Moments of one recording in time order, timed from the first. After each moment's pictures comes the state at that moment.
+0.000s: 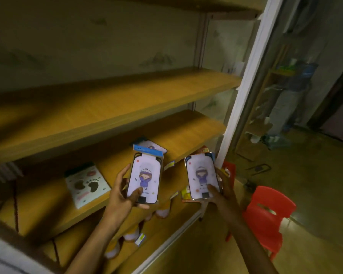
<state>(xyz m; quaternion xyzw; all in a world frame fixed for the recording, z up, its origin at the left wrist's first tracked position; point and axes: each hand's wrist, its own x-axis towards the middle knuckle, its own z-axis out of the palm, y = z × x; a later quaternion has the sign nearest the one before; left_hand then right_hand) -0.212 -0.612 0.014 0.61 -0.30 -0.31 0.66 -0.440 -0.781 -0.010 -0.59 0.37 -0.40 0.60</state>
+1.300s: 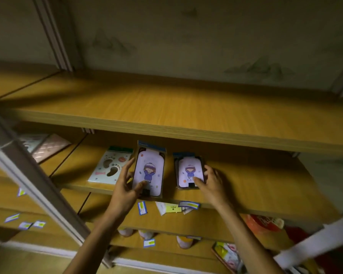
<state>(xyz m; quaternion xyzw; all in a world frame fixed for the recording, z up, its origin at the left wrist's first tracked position) -0.208 -0.726 -0.009 0.68 -0.04 -0.04 0.73 -0.208 -0.995 -0.041 -0.90 0.17 -0.04 0.41</state>
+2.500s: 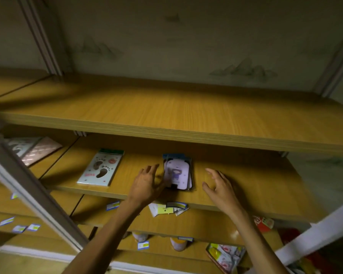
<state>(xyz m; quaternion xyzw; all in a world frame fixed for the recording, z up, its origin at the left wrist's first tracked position) -0.178 -0.808 -0.024 0.95 -0.18 0.04 0.26 -0.253 -1.051 -0.015 -0.93 0.08 -0.08 0.35</state>
